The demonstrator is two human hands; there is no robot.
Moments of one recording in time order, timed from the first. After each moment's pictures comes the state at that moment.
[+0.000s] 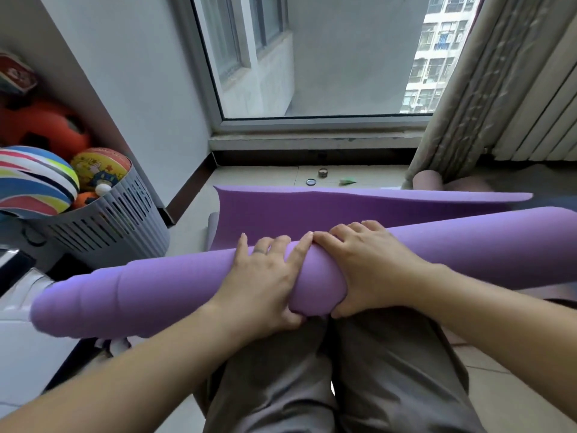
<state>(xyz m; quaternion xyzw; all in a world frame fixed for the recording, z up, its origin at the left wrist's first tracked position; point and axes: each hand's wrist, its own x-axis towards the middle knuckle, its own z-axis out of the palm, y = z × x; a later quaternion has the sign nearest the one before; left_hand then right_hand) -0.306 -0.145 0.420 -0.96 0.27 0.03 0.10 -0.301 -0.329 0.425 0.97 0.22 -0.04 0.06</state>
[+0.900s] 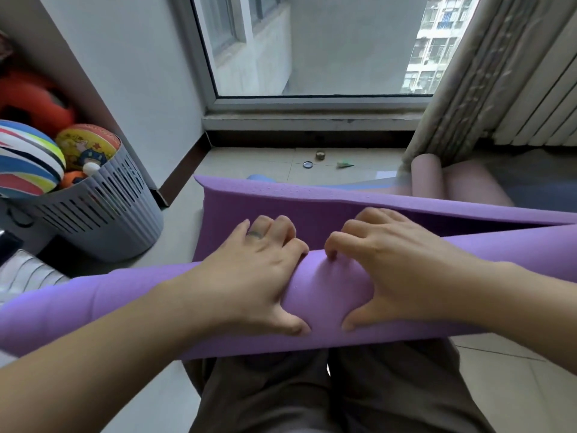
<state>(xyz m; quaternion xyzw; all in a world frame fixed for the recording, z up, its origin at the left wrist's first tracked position) -0.322 -0.131 0.448 -0.93 0.36 0.10 0.05 -0.344 -0.332 0.460 0.96 0.27 -0.08 0.01</state>
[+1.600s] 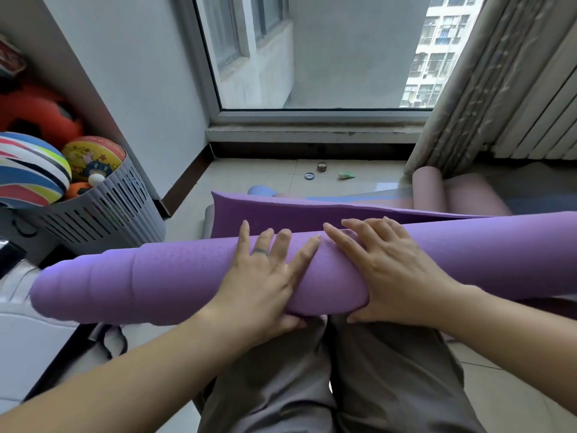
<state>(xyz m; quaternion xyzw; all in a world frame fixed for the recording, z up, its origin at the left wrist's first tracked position) -0.313 -0.138 0.417 -0.95 0.29 0.03 0.13 -0.324 -0.348 0.410 0.98 0.21 0.02 0.04</state>
